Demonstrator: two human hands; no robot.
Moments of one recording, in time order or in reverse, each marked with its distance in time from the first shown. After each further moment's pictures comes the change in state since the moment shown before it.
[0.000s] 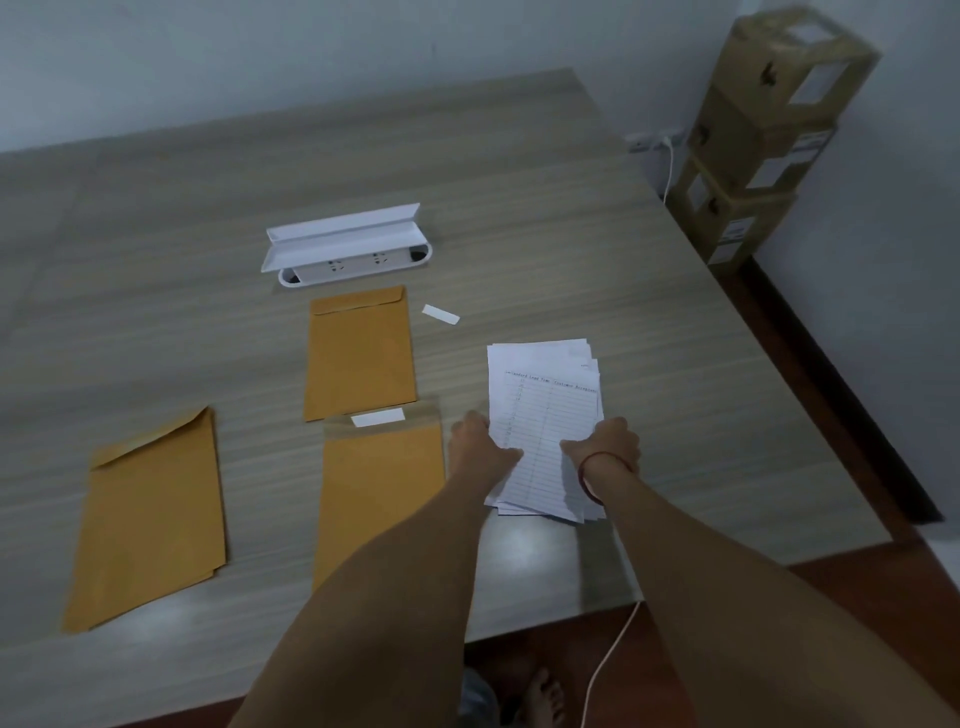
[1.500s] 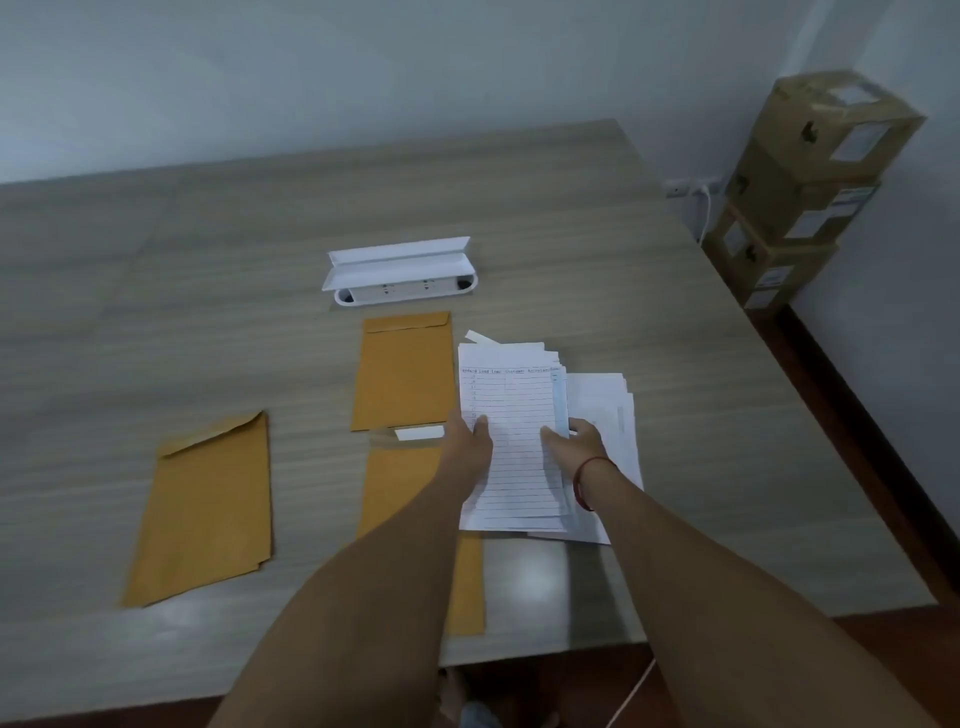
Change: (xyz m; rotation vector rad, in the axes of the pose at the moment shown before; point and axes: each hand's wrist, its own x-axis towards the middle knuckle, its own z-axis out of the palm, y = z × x) left_hand -0.006 -0.008 -0.065 -0.492 0.104 -0.025; right_hand -0.046 -0.052 0.011 0.388 -0.394 -0.220
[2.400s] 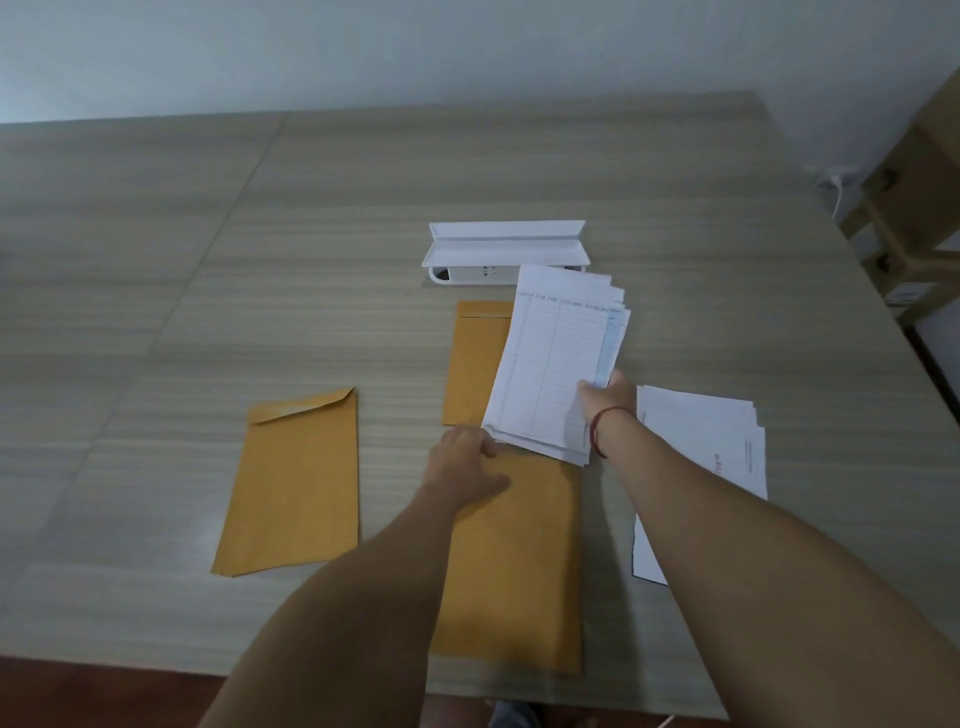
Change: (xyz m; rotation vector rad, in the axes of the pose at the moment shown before) left_hand 0.048 -0.063 -0.123 0.719 -0.105 0.136; right_hand 0.064 -0.067 0.114 -0.016 0.139 -0.049
